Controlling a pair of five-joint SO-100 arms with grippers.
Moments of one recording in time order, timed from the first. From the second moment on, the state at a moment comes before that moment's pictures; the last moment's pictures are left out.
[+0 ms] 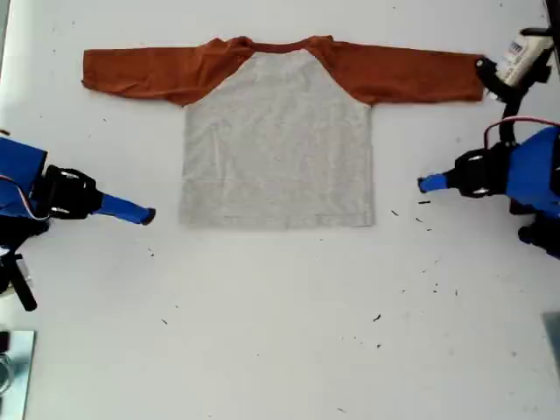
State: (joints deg) arm 0 0.2 206.1 185.4 58.8 5.6; arm 1 17.1 200.0 174.5 76.5 -25.4
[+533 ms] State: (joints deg) arm 0 0.2 206.1 185.4 58.8 5.6; arm 1 25.3 185.4 160.8 80.8 -22.2
